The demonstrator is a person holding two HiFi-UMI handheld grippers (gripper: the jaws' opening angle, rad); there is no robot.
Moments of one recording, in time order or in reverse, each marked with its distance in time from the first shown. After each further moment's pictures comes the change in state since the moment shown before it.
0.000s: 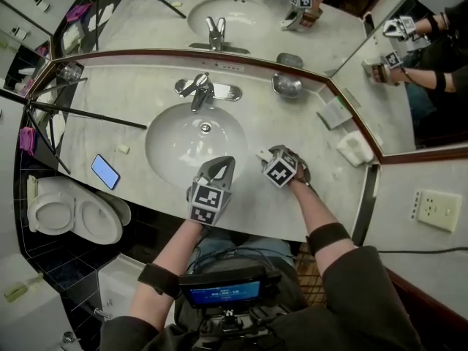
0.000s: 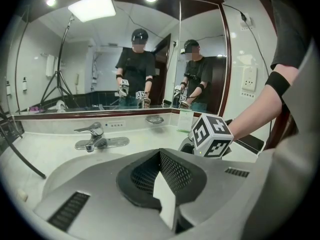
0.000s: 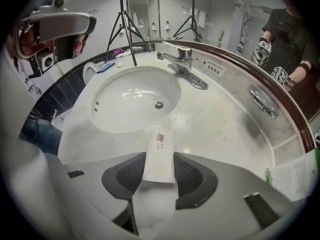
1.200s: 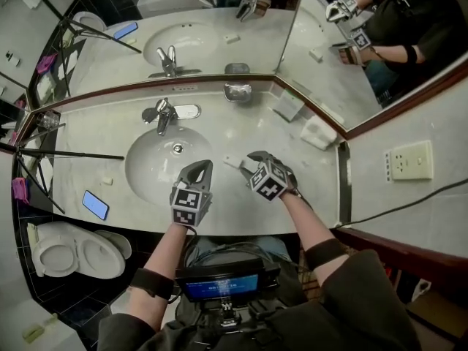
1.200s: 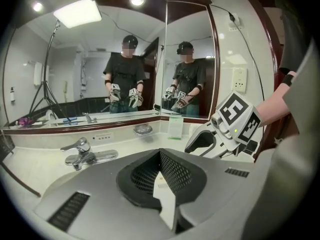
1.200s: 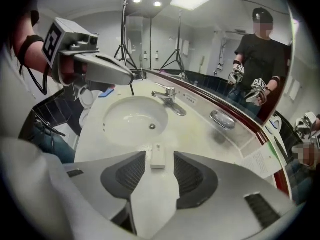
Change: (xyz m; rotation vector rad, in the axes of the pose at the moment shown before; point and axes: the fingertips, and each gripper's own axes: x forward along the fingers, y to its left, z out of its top) left arm 0.006 -0.037 0.040 0.081 -0.028 -0.068; right arm -0.121 0.008 0.003 0.063 -0.265 -0.127
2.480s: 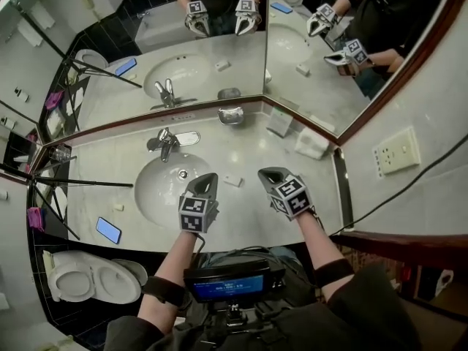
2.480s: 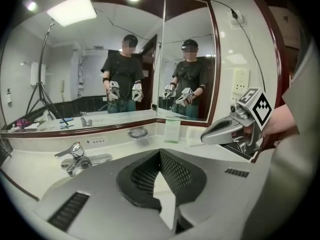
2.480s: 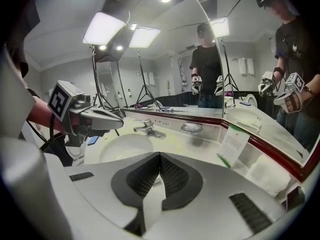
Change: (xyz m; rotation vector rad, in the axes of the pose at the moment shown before) left arm 0.011 -0.022 0.027 -0.017 0.030 -0.023; right arm -0.094 -0.042 -0.003 0.389 -0.361 -0.102
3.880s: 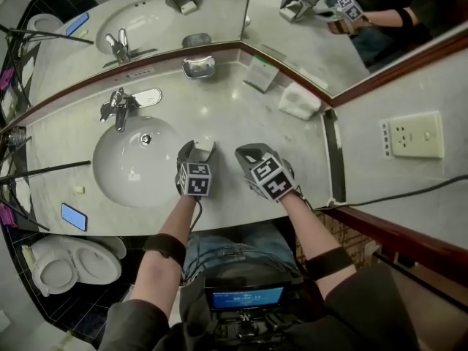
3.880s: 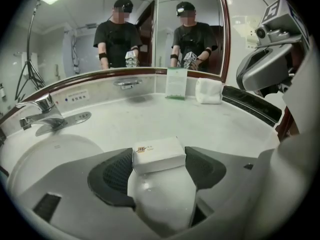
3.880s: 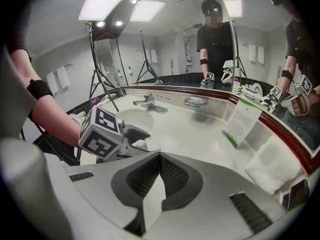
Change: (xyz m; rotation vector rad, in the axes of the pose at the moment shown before) left arm 0.152 -0.005 -0.164 -0.008 0.228 0.040; right arm 0.034 0.006 -0.063 -0.038 0.228 0.013
